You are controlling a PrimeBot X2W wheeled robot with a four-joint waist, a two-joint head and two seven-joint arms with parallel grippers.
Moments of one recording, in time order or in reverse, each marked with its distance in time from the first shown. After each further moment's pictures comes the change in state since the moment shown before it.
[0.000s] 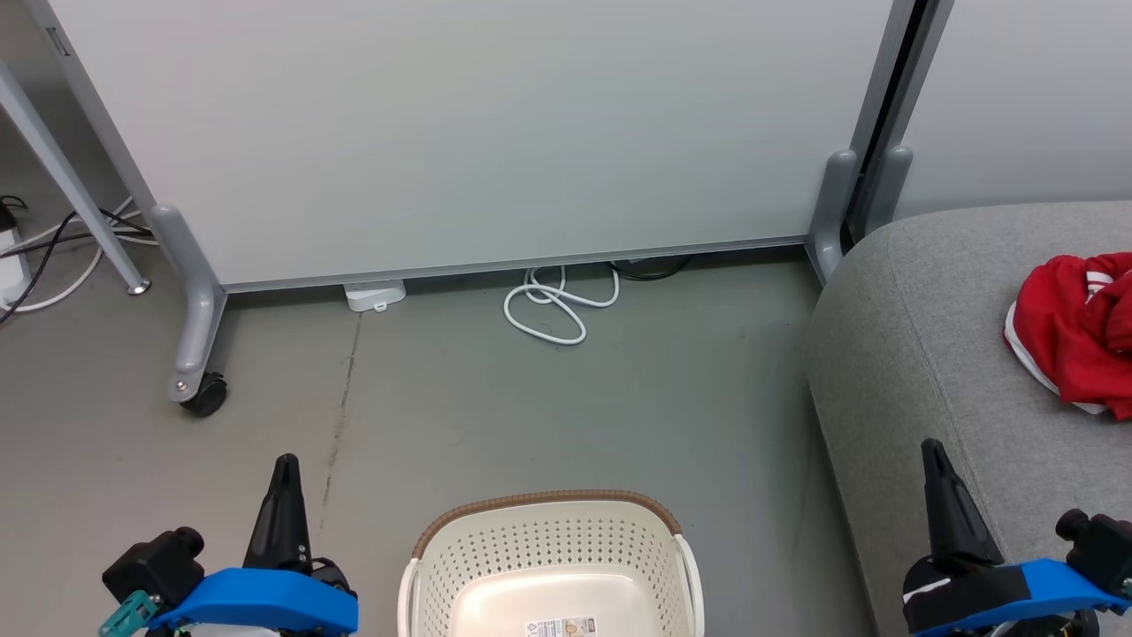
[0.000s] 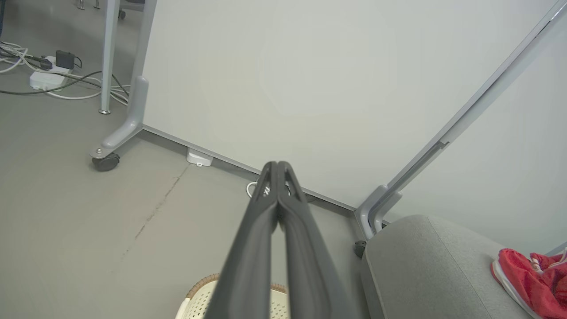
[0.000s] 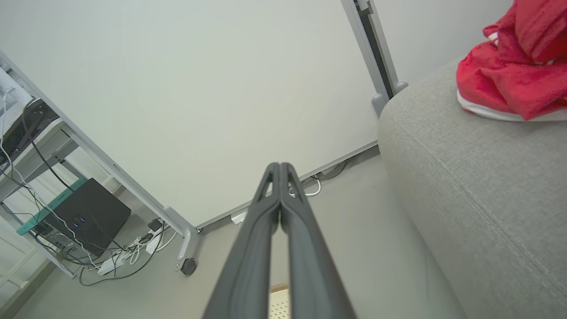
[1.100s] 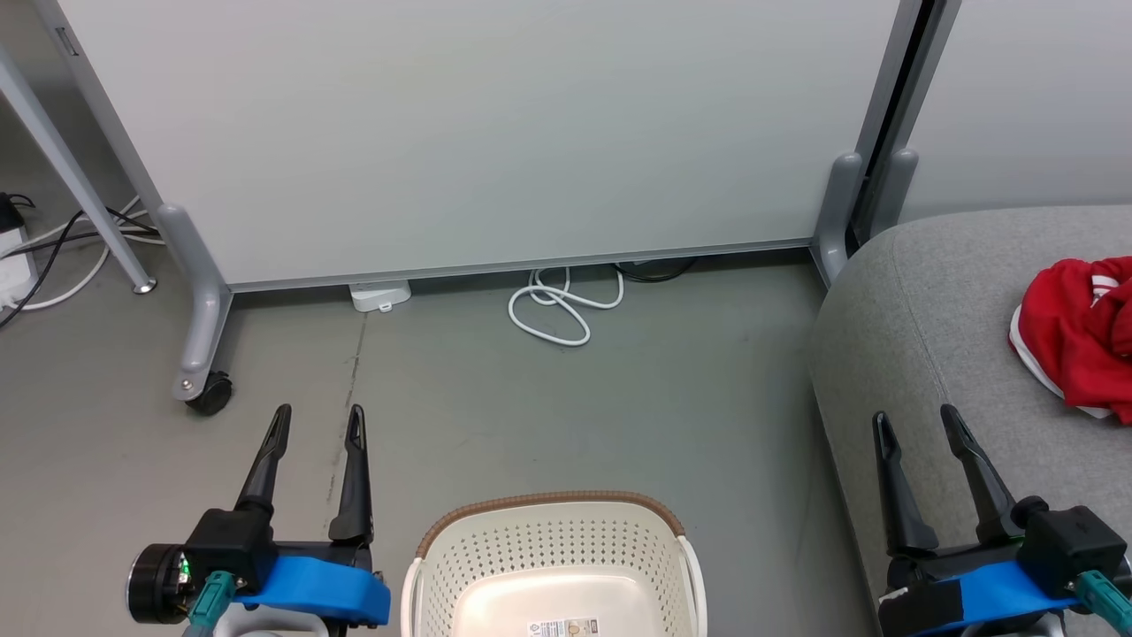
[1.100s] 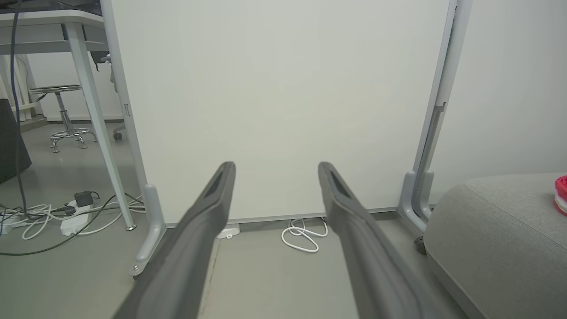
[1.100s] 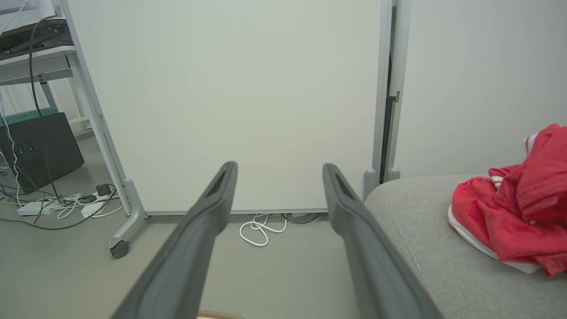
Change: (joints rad) left arm -0.035 0.017 -0.059 -0.051 0.422 0.015 -0.116; right arm -0.008 -0.007 0.024 -0.077 -0.422 0.000 -0.113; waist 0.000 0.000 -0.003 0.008
